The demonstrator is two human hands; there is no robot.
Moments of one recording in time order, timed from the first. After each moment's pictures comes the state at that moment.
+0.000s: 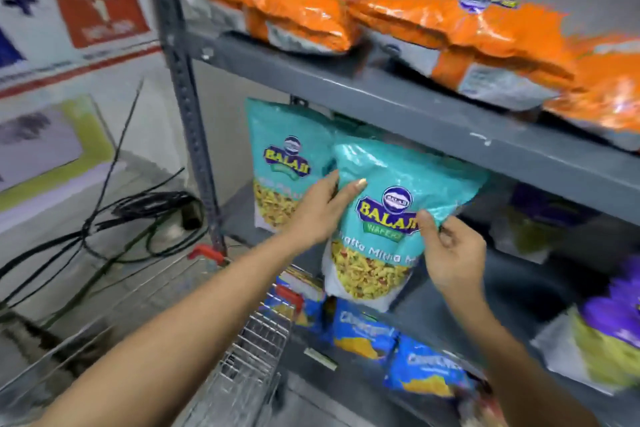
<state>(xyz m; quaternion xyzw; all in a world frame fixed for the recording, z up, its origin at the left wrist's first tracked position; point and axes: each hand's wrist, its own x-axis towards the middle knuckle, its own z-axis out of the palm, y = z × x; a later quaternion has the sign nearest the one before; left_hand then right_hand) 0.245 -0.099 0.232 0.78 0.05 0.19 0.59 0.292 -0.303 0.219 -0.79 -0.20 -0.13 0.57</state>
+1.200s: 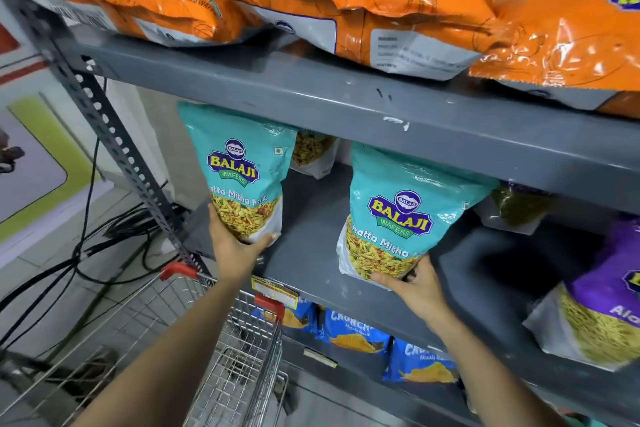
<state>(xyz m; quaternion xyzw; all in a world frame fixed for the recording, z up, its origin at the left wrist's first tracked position) 0.258 -0.042 0.082 0.74 0.34 0.32 0.49 0.346 -0.356 0.091 -0.78 -0.08 0.13 0.61</state>
